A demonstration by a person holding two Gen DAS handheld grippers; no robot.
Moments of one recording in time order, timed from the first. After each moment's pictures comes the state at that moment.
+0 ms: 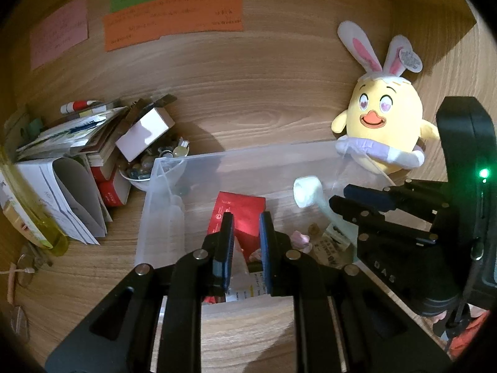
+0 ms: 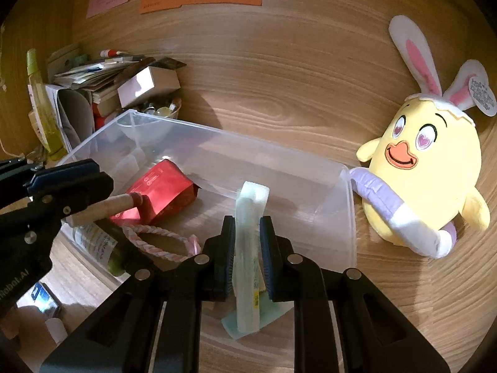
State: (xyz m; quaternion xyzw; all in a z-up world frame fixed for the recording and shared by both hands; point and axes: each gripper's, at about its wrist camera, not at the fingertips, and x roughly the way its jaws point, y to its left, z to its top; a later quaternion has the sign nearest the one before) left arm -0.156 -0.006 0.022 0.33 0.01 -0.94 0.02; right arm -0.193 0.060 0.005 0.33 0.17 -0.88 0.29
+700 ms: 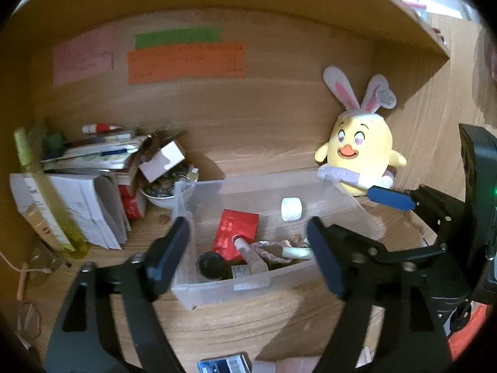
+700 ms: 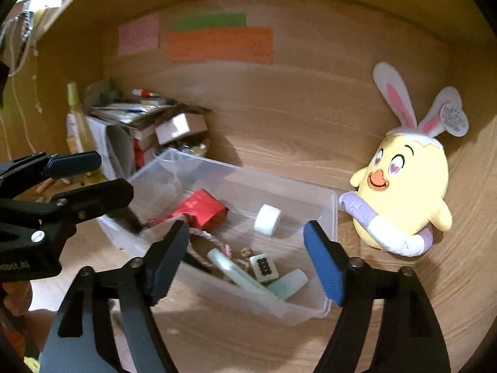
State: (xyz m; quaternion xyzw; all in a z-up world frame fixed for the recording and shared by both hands) left arm -0.098 -0.017 0.072 0.27 0.03 -0.96 0.00; right arm -0.135 0.088 0.056 0.26 0.14 -0.90 0.33
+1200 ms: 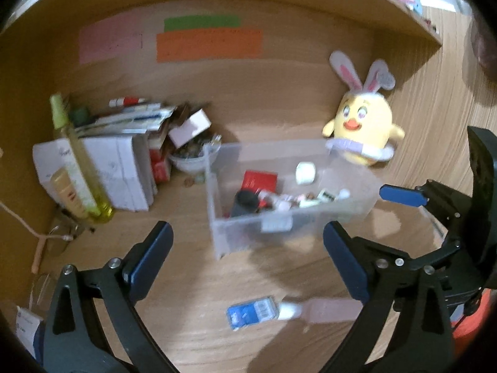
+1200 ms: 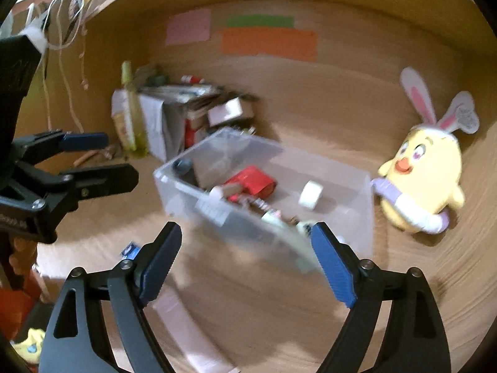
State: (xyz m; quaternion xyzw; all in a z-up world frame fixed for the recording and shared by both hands) left arm -0.044 -0.041 0.052 0.31 0.02 -0.95 0.01; right arm -0.073 0.086 0.037 0.27 0.16 -0.87 0.39
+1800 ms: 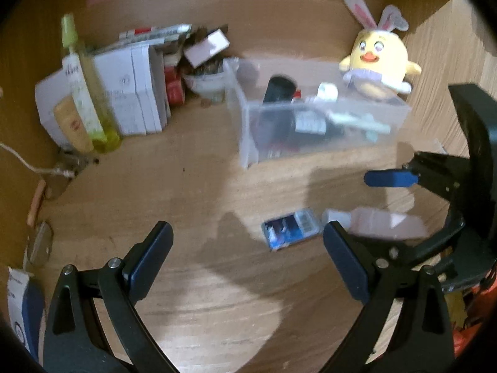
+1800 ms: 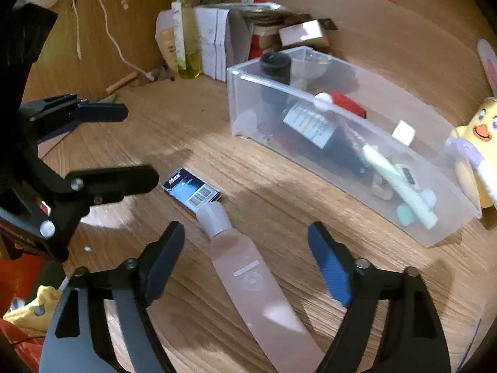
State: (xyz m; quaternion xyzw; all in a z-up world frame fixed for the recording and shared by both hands) left arm -0.017 -0.067 -0.020 0.41 0.02 -0.91 0.02; right arm -0.044 0.036 -0.035 0.37 0.22 -0.78 0.45
